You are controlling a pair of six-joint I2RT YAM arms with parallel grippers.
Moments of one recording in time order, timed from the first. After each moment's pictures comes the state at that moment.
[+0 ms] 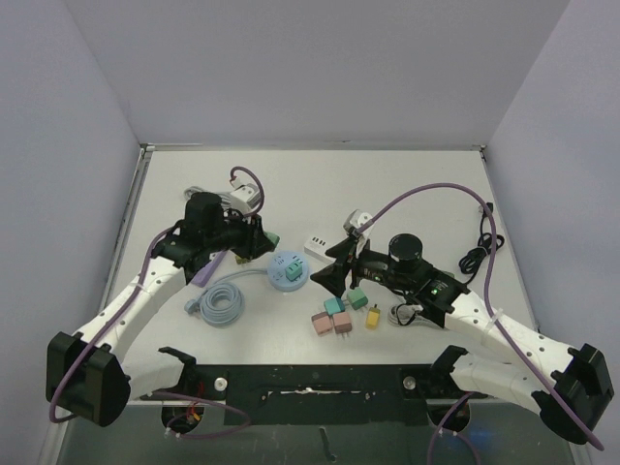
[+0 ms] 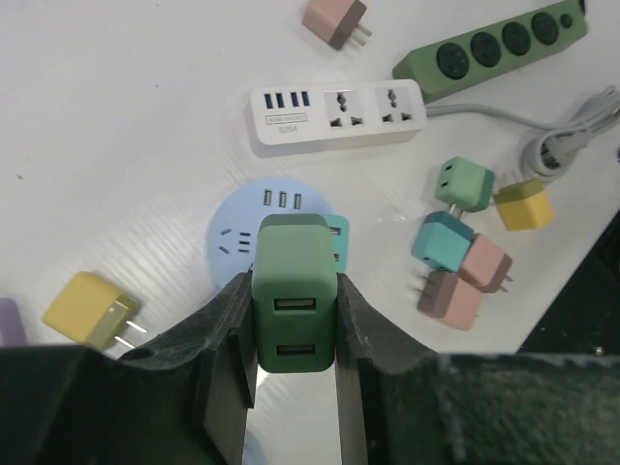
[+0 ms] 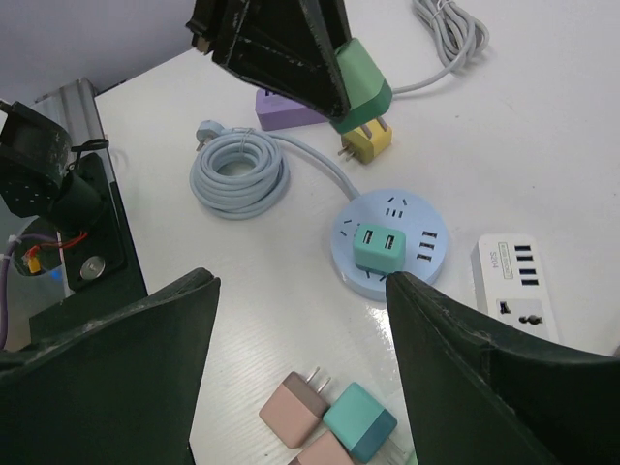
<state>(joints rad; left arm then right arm) -0.39 1.16 0.87 -0.30 0.48 -0.11 0.77 0.98 0.68 0.10 -0.37 0.11</state>
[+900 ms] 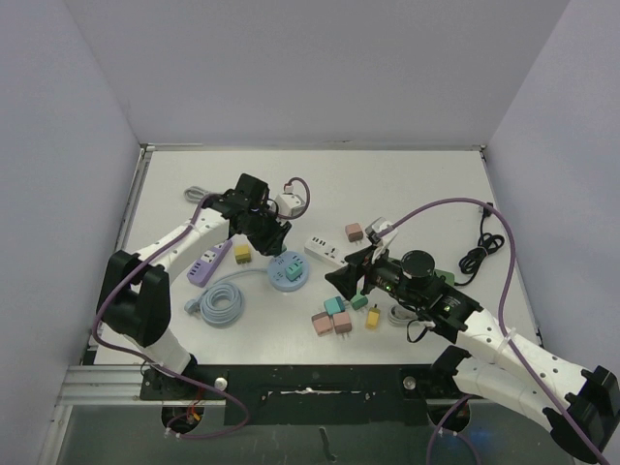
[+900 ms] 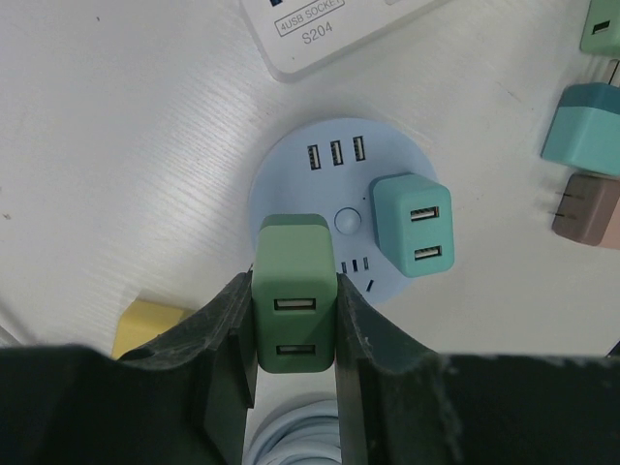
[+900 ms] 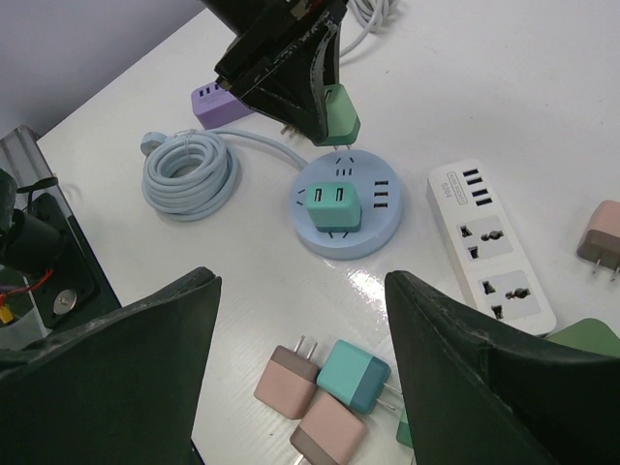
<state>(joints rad) -0.49 1.65 1.24 -0.66 0.36 0.36 0.77 0.82 0.54 0.06 -0.16 0.25</state>
